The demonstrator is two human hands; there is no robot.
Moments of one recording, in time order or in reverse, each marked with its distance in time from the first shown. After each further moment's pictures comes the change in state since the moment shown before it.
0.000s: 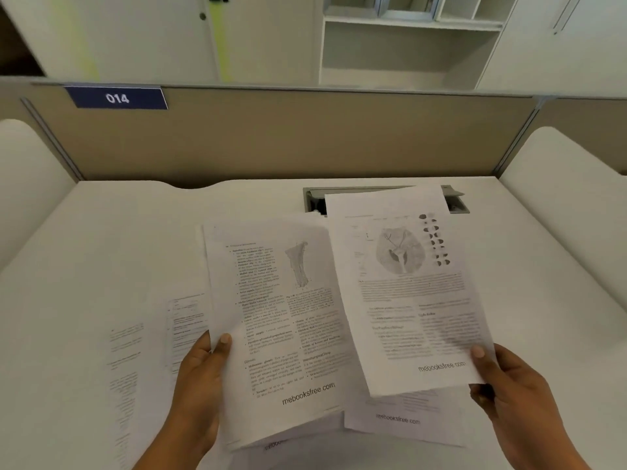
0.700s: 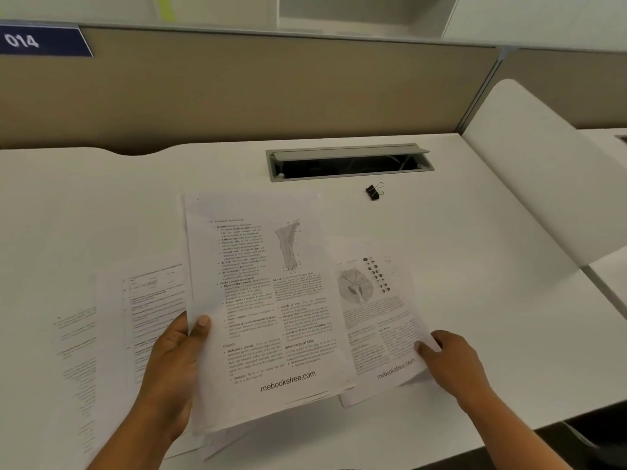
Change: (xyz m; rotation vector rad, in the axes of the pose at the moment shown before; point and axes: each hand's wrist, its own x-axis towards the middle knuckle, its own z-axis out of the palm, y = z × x) left_hand -0.001 -0.011 -0.002 0.072 -0.087 -0.017; right_hand 0.033 0.073 -0.023 -1.006 0.048 0.132
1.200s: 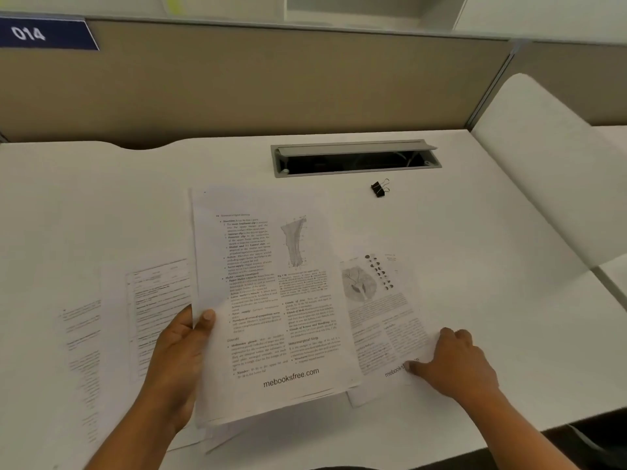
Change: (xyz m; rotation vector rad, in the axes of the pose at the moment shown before) left_hand 0.000 0.003 0.005 0.024 0.017 0.002; right_hand 0.001 -0.007 -0.002 -0.529 -0.075 0.048
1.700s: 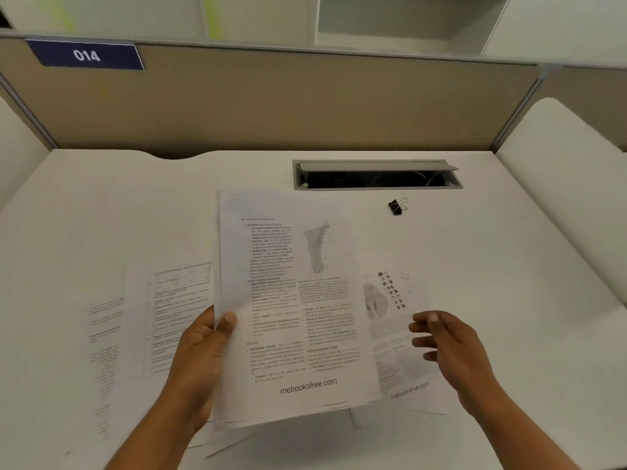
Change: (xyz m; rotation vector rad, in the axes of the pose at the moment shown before) left_hand -0.013 0.007 0.017 0.004 -0.002 0.011; right_hand -0.011 -0.031 -0.041 1.029 0.062 -0.260
